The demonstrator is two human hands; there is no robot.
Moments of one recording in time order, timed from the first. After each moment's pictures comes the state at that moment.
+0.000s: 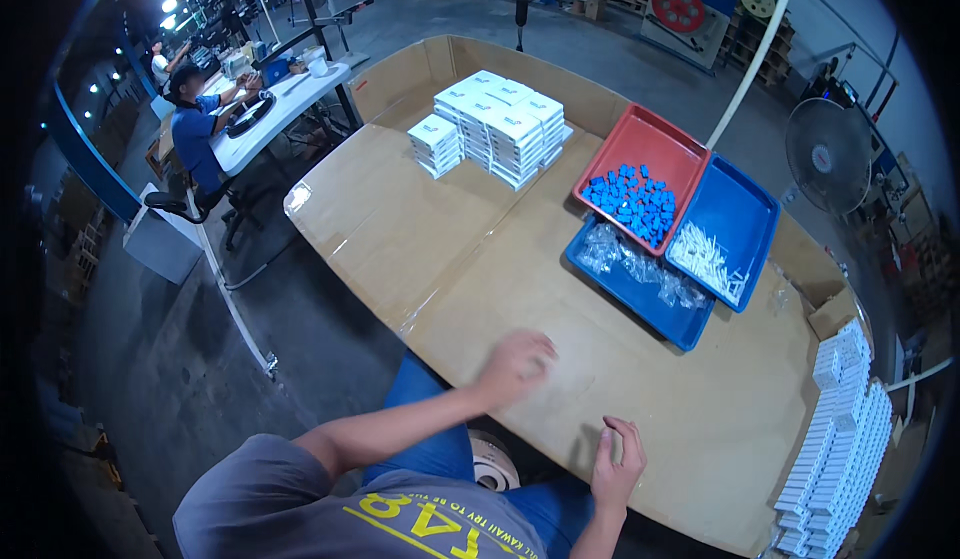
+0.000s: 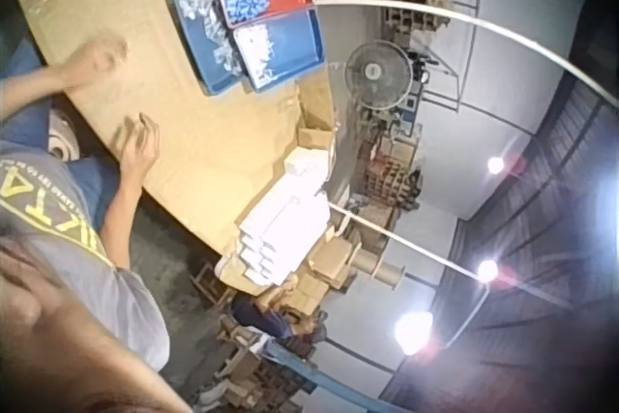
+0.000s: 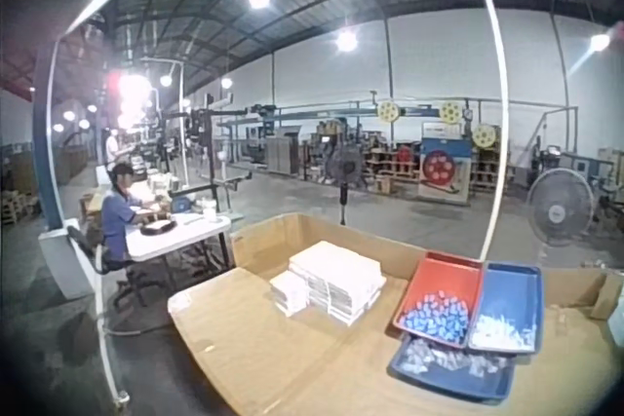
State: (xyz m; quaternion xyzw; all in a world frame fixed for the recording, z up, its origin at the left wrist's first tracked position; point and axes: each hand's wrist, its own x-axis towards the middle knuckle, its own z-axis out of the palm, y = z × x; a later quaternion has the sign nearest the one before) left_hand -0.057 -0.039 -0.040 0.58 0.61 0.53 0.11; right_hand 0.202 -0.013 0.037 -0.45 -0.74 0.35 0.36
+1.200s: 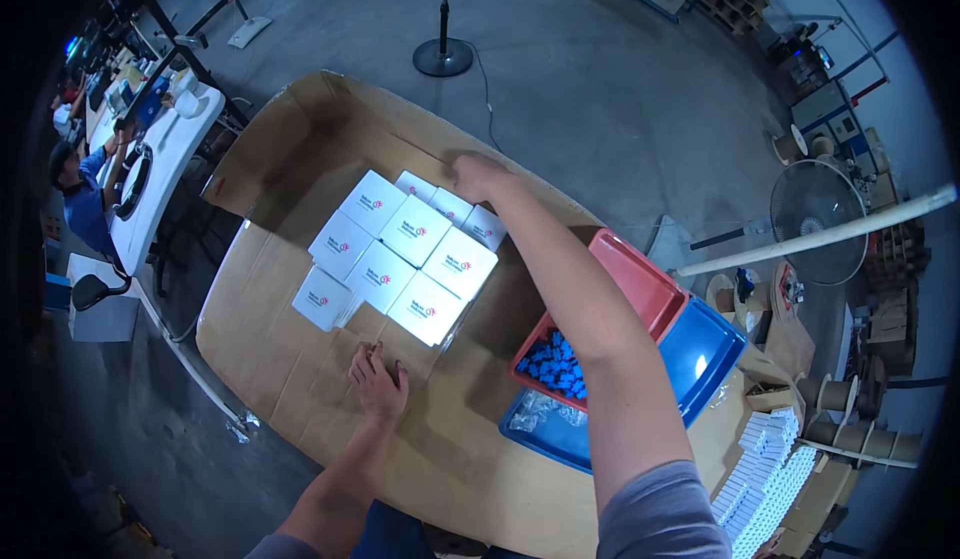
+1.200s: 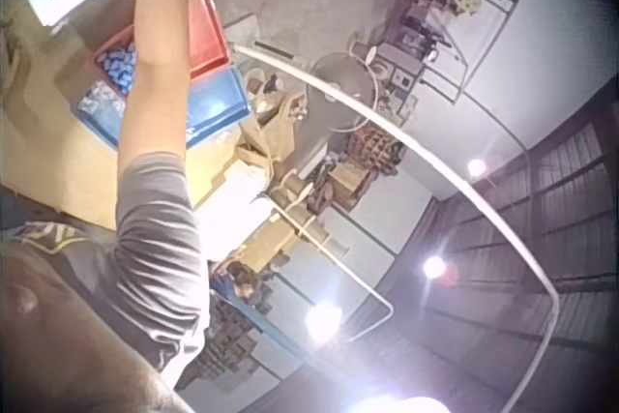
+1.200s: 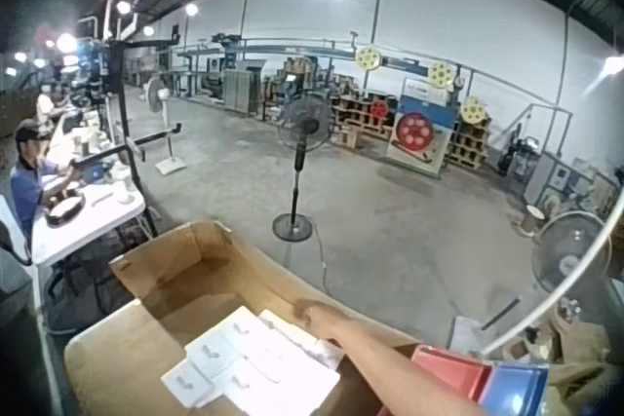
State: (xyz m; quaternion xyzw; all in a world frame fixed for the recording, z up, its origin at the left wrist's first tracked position) left_hand -0.351 0.122 -0.064 0.31 0.93 0.18 -0.01; right_hand -0.461 0.566 0.067 -0.19 -0.95 0.23 -0.13
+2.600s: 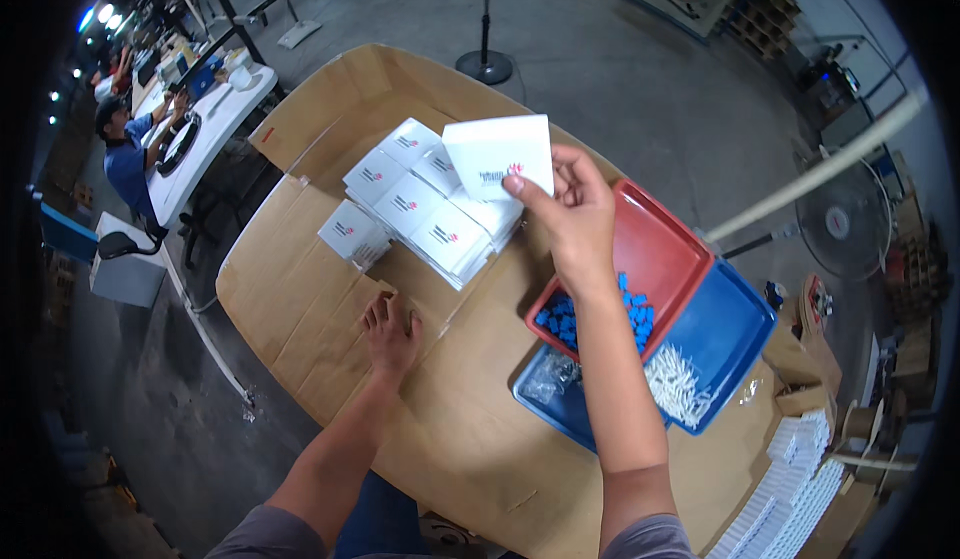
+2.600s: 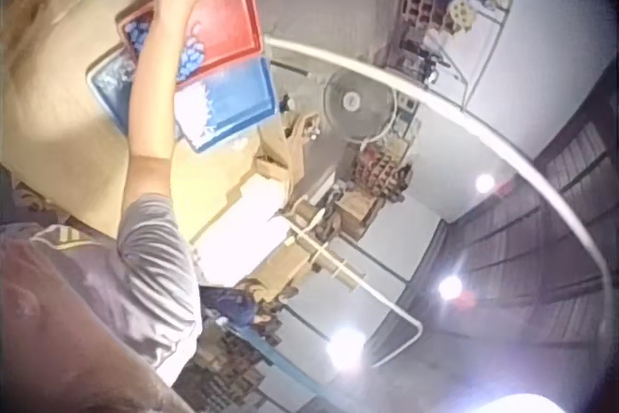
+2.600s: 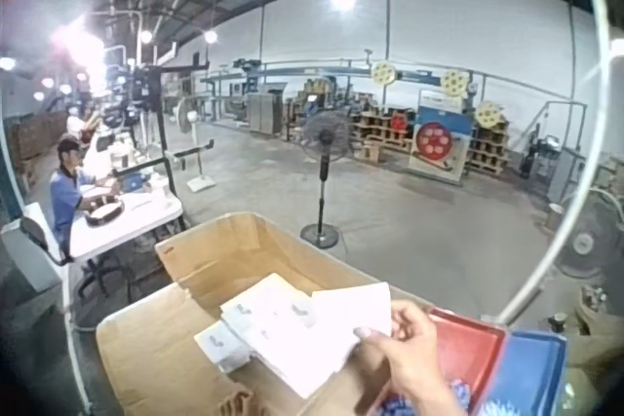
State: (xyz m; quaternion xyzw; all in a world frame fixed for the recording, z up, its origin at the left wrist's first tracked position) left_hand -0.336 0.122 -0.057 0.34 0.91 0.23 -0.08; right_hand -0.248 0.395 0.205 -0.15 -0.61 0.68 0.39
